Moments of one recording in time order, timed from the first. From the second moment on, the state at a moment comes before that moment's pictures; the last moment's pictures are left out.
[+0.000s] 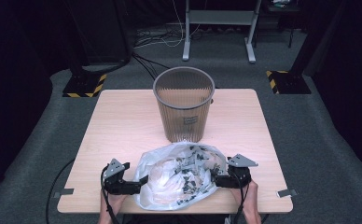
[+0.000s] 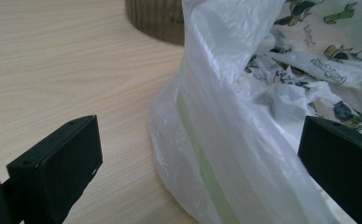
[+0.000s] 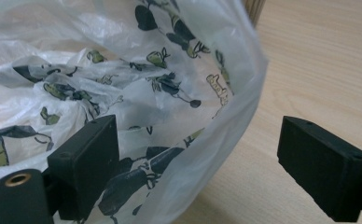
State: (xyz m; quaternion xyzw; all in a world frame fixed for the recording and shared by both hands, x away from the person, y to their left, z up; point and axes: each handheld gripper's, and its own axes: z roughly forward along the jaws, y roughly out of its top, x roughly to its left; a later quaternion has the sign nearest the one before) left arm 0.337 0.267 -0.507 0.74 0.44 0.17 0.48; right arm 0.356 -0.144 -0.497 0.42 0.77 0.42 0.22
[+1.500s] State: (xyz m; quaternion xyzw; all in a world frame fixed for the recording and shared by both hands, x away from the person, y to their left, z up) left arm 0.360 0.261 -0.516 0.69 0.43 0.18 0.56; right arm 0.370 -0.137 -0.508 0.40 0.72 0.52 0.23
